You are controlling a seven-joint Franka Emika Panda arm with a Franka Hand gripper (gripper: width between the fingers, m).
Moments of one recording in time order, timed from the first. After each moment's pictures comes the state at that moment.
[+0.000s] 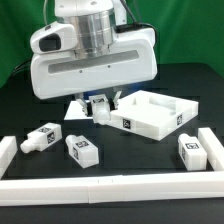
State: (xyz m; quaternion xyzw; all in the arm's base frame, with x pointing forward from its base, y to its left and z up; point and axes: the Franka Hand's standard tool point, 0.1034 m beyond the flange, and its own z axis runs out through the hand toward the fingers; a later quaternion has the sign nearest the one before) arm 0.542 -0.042 0.083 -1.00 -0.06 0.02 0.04
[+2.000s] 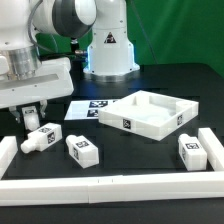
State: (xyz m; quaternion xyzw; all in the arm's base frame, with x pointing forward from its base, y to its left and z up) arm 0.393 -0.201 0.012 -0.99 -0.14 0.02 0.02
